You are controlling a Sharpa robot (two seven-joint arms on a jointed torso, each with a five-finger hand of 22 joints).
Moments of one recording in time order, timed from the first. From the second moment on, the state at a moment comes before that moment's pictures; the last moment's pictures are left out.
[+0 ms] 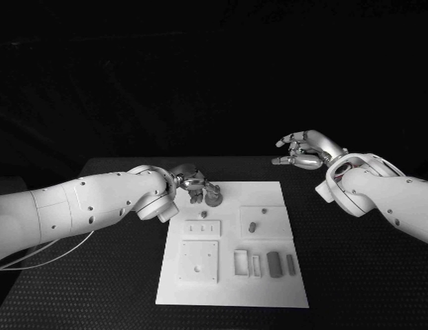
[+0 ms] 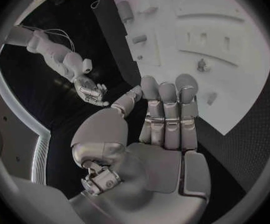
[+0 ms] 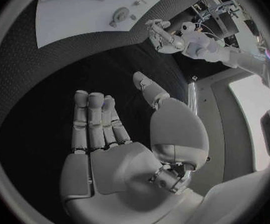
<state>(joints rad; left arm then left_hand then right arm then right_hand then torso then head) 1.23 -0.74 -0.16 1.34 -0.79 -0.20 -0.18 0.90 0.08 0.51 -0.28 0.23 1.07 0.07 0.36 0.57 1.46 -0.07 0.64 0.57 1.24 -0.12 0.94 0.79 0.03 0.92 -0.13 0.84 1.31 1.23 -0.67 -0.03 1.22 -1.02 -0.42 0.09 0.95 -0.20 0.54 -0.27 0.22 0.73 0.19 0.23 0.46 0.79 0.09 1.32 0.77 1.05 -0.02 1.15 0.93 0.23 0.82 0.07 1.07 1.11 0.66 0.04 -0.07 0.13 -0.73</state>
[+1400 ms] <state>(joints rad) 1.20 -0.75 -0.24 1.42 -1.07 -0.25 -0.37 0.84 0.06 0.53 -0.29 0.40 1.09 0.08 0.35 0.66 1.44 -0.09 0.92 0.74 1.25 -0.15 1.19 0.75 0.03 0.98 -0.15 0.99 1.31 1.25 -0.61 -0.03 1.04 -0.59 -0.27 0.15 0.97 -0.13 0.56 -0.29 0.22 0.73 0.19 0.27 0.44 0.76 0.17 0.52 0.10 0.75 0.17 0.44 0.43 0.17 0.38 0.22 0.58 0.90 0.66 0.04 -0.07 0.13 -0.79</state>
